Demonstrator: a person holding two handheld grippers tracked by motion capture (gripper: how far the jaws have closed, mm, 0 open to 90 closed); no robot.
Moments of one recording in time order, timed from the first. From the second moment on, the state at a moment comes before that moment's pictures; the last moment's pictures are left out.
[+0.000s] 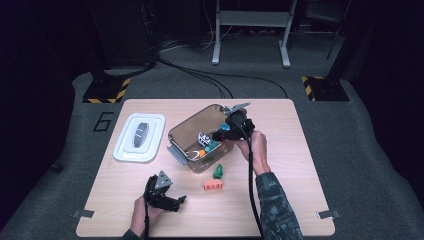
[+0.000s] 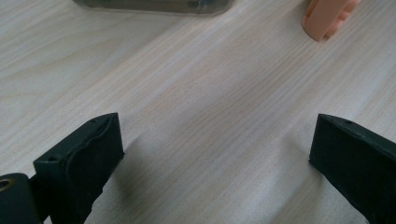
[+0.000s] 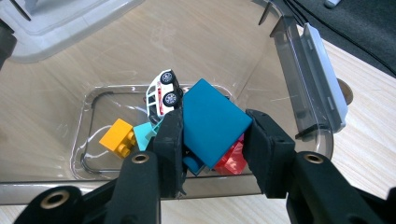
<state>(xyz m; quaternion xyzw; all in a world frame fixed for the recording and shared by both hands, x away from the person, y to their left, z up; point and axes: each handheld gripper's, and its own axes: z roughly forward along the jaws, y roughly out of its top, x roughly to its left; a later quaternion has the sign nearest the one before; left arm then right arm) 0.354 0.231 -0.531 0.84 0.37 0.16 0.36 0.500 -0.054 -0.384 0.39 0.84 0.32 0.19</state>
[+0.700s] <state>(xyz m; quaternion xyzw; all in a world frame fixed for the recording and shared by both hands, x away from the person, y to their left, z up) 0.355 0.231 -0.531 0.84 0.37 0.16 0.36 0.475 -0.070 -0.379 0.41 0.82 0.34 0.19</state>
